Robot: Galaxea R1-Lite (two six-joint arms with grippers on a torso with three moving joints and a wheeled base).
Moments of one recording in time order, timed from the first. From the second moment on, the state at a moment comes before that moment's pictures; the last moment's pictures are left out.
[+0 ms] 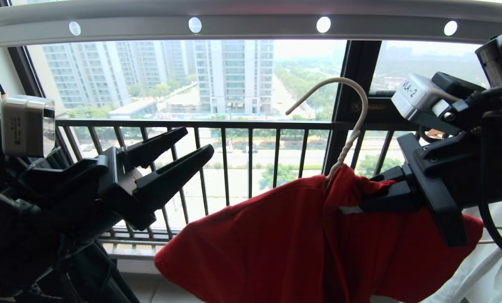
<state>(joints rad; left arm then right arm) -0.52 1.43 -0.41 -1.50 -0.40 -0.30 0.55 1.45 -1.40 0.57 0.51 -0.50</state>
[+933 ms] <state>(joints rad) -0.42 1.09 -0.72 -0.68 -0.32 -0.28 0.68 1.44 -1.29 0.08 0.08 0.00</state>
